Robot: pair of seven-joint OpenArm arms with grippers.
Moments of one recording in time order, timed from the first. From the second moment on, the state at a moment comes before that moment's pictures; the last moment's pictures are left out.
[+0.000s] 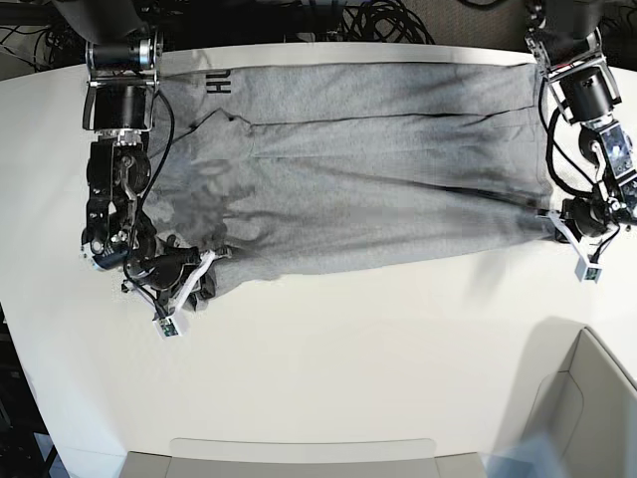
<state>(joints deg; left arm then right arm) -13.2 -25.3 -24.9 69.1 -11.0 -33.7 56.8 17.2 11.9 1.6 83.3 21.3 24.4 -57.6</state>
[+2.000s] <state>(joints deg) 15.5 -23.3 -28.7 101.0 -11.1 -33.9 64.6 -11.9 11.7 14.9 118.0 21.8 25.0 -71.2</state>
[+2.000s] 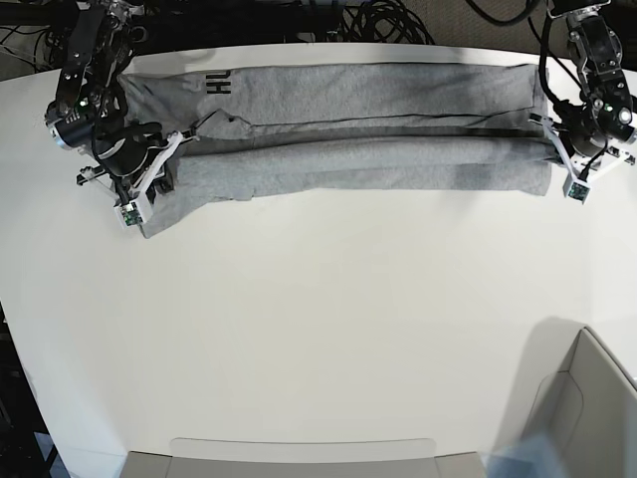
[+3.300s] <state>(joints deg) 25.3 -18.9 -32.5 105.4 -10.3 -33.7 61.1 -17.3 7.1 20.4 117.4 15.2 31.3 -72.9</state>
